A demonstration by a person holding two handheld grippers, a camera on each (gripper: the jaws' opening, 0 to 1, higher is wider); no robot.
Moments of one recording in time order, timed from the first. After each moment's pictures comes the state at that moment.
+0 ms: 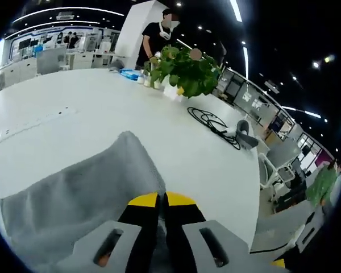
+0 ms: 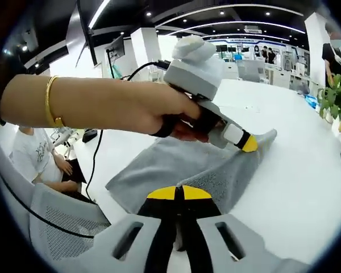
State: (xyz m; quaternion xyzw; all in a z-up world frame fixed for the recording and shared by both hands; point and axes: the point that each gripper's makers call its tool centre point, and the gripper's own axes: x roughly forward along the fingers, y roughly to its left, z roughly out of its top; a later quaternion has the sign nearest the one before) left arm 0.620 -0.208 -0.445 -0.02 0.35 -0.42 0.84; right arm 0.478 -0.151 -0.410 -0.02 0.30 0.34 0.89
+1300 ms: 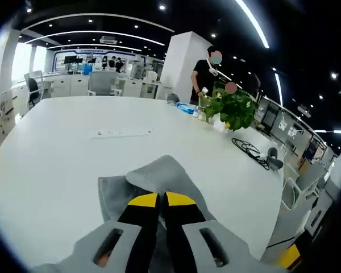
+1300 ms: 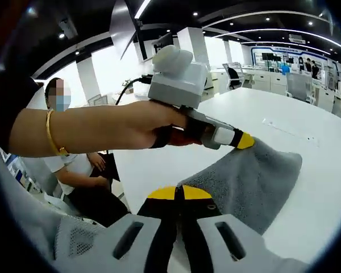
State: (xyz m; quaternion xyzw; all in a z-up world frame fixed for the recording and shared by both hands) left arm 0.600 0.004 -0.400 -0.06 0.27 -0.25 0.93; right arm 0.448 -0.001 -0.381 -0.05 0.28 0.50 0.82
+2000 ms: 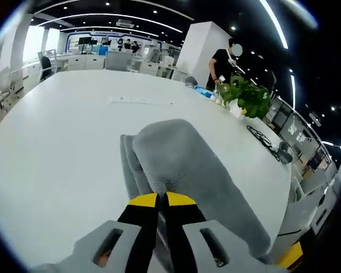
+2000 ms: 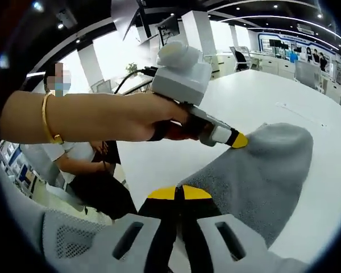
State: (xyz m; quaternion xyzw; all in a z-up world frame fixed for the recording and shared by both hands) left arm 0.583 0.039 -0.476 -0.07 0.35 -0.21 0.91; right arm 0.436 0.026 -0.437 -0.08 0.33 0.51 0.79
